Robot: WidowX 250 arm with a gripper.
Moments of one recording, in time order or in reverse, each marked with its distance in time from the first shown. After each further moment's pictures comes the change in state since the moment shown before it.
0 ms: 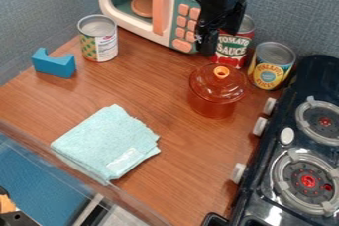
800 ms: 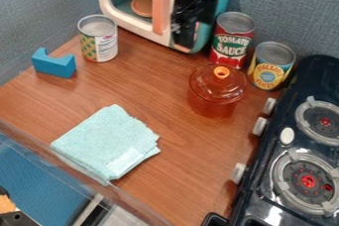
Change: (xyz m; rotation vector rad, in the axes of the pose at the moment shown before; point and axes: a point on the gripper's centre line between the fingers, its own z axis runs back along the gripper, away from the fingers) arm 0.024 0.039 0.032 0.050 0.037 0.181
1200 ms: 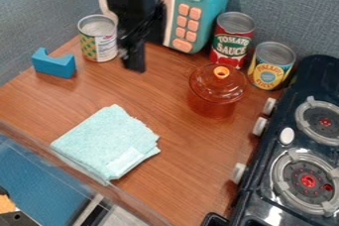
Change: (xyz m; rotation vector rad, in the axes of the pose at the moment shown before) arm 0.036 0.067 0.002 0.041 -0.007 0.123
